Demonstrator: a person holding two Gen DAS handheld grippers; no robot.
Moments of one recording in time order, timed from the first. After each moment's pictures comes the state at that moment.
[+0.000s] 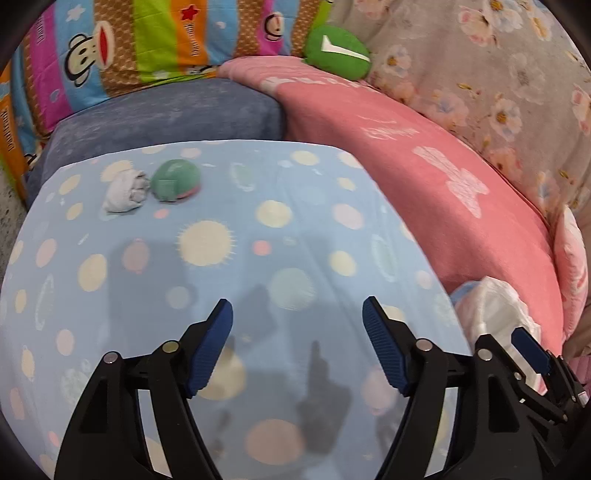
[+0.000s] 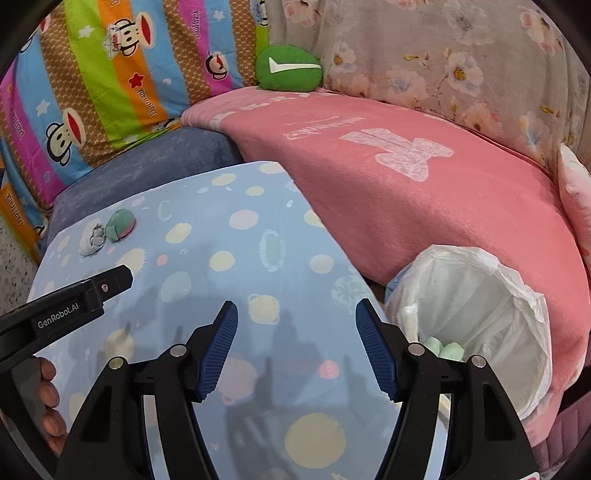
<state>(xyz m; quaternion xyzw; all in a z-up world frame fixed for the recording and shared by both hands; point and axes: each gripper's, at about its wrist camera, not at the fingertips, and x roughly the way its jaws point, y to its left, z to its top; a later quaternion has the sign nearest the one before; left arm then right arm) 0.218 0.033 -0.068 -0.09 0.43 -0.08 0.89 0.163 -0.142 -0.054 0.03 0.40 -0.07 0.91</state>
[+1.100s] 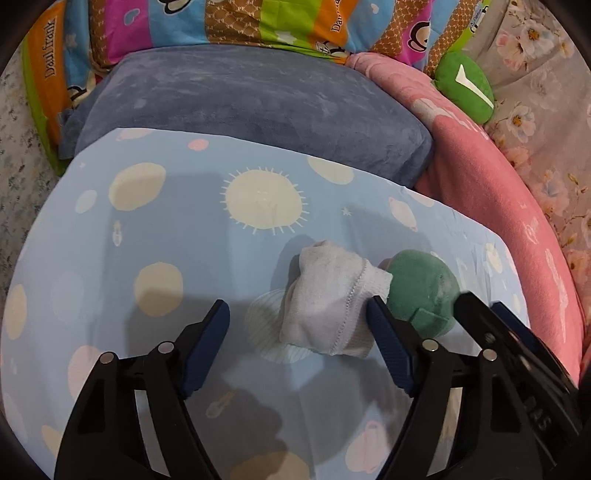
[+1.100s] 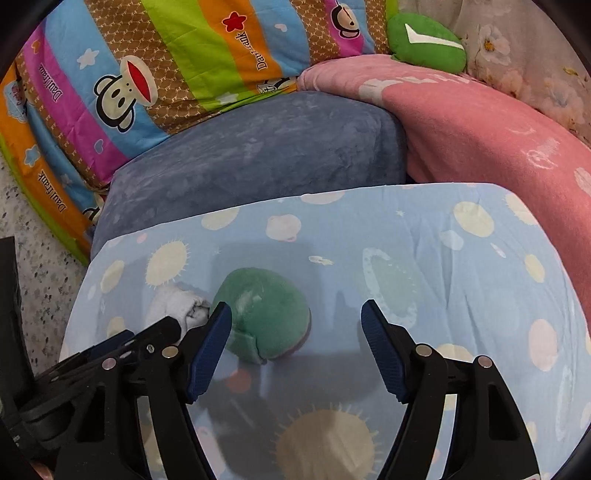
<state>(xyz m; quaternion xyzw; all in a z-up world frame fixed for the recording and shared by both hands) 0.377 0.250 -0.144 -0.20 0.46 0.03 0.86 0.413 0.083 -0.120 0.05 0.44 0.11 0.89</state>
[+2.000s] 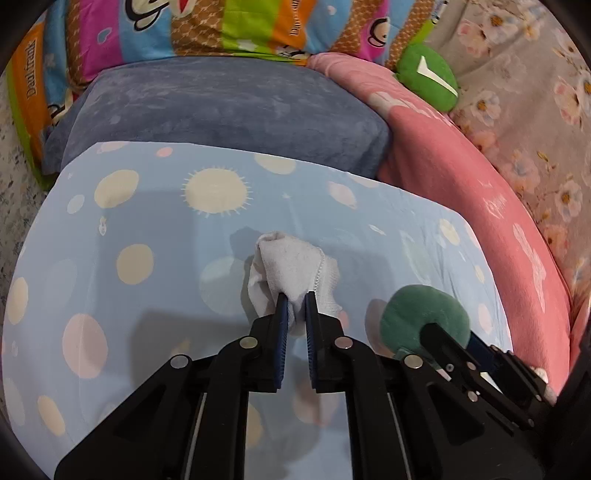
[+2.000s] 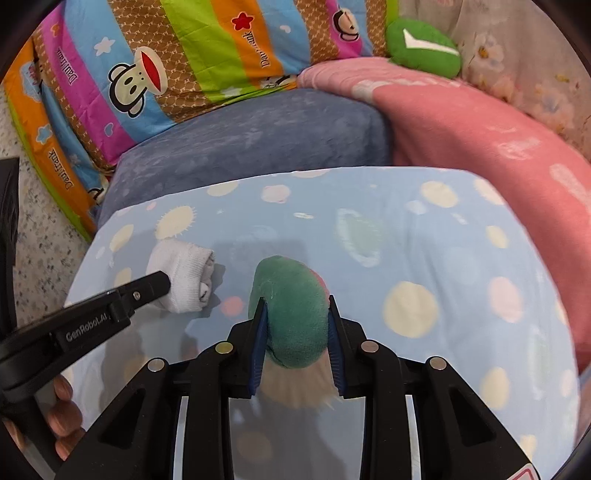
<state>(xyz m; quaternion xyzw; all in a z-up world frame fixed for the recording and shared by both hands) 0.344 0.210 -0.111 -0.17 0.45 -0.02 0.87 0.342 0.058 -0.101 0.01 0.44 0.10 0.89</state>
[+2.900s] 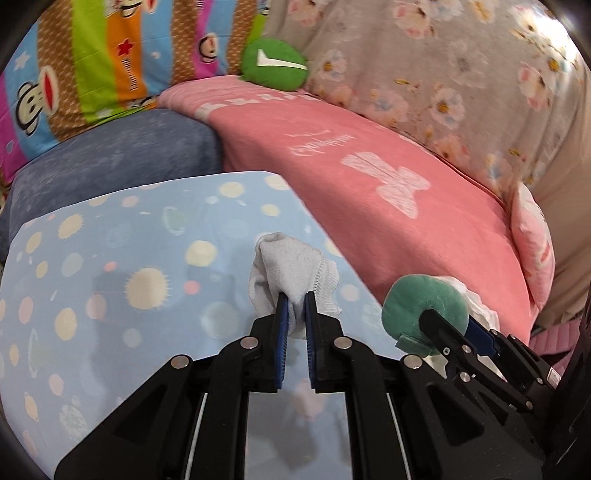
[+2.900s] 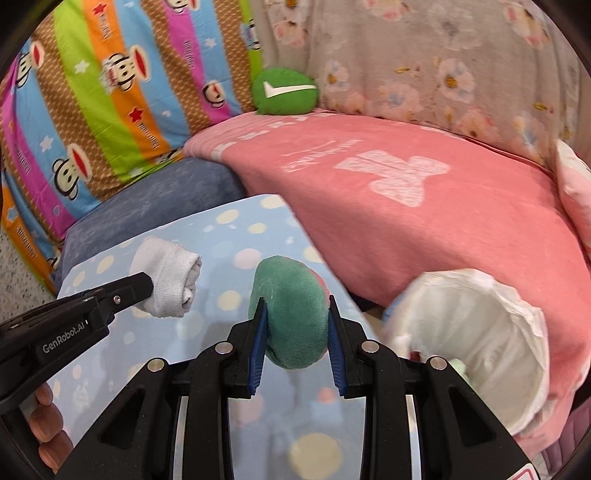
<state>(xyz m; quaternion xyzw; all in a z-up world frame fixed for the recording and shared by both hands) 0.208 -0.032 -0.009 -0.05 0.40 -0.19 0.89 0.151 -0.179 -0.015 0.08 0.36 -0.07 0.93</state>
